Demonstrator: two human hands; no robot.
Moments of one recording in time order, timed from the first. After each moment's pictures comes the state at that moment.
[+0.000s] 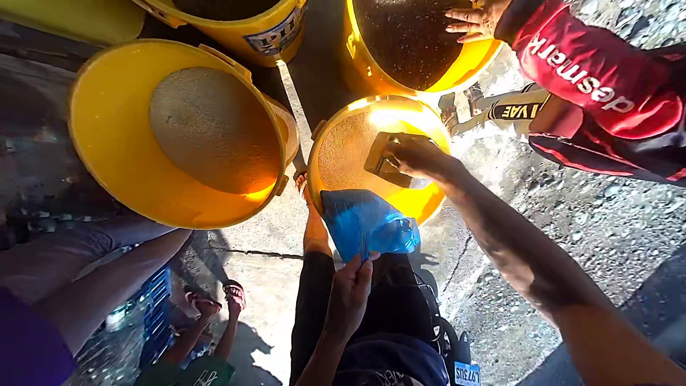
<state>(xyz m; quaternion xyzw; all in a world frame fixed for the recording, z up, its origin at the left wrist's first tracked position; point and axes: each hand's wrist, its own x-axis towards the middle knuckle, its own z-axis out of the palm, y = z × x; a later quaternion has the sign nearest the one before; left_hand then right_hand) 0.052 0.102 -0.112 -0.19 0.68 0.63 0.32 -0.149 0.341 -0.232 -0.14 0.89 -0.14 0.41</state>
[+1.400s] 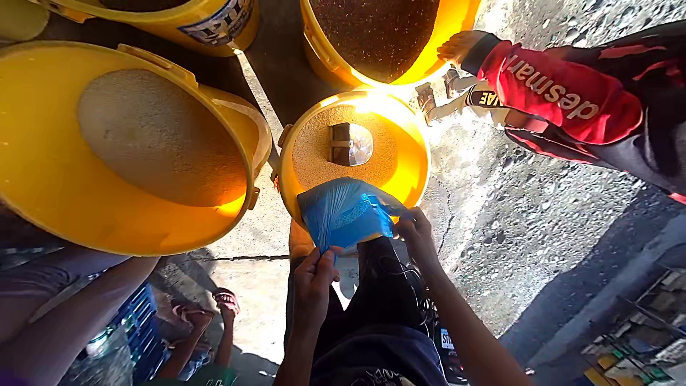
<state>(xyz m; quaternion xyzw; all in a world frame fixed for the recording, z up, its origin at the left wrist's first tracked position) 0.014 0.091 -0.138 -0.27 0.61 0.68 0.30 0.055 0.331 -0.200 0.39 0.61 -0.68 0.13</state>
